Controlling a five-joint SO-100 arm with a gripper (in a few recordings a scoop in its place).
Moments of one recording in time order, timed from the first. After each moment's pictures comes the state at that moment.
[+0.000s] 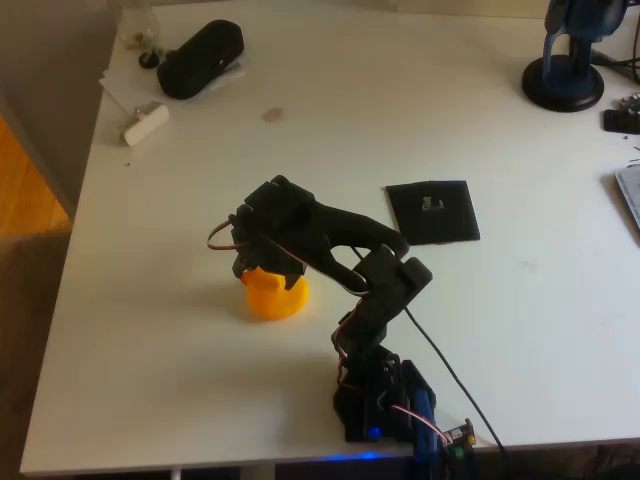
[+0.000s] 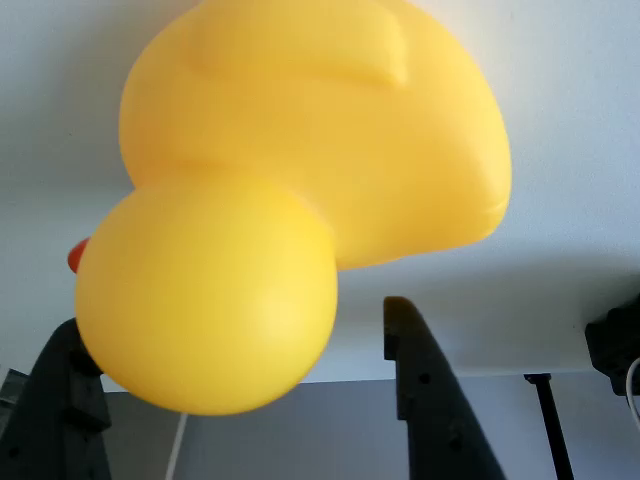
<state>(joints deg) -41.7 109.0 122.2 69.6 -38.1</state>
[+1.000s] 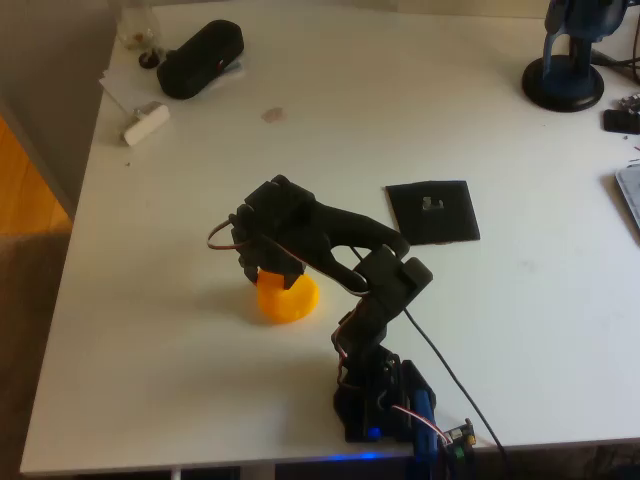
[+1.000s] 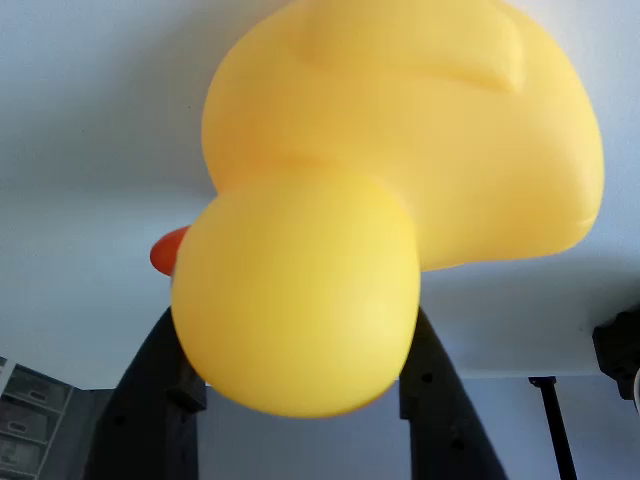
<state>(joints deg) -41.7 109.0 122.2 69.6 -38.1</state>
